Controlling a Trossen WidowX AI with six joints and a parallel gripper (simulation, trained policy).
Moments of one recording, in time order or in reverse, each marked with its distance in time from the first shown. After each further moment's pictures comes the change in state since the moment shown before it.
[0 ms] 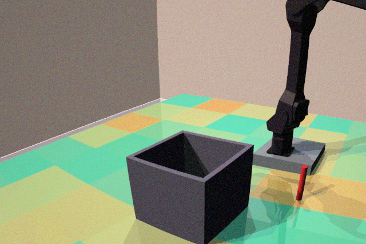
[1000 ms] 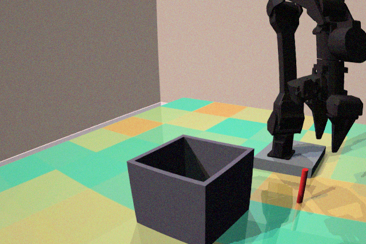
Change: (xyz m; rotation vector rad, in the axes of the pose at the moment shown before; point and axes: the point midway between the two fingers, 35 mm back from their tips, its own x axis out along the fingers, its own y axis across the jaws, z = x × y) arm -0.044 -0.173 0.162 0.351 -0.080 -0.543
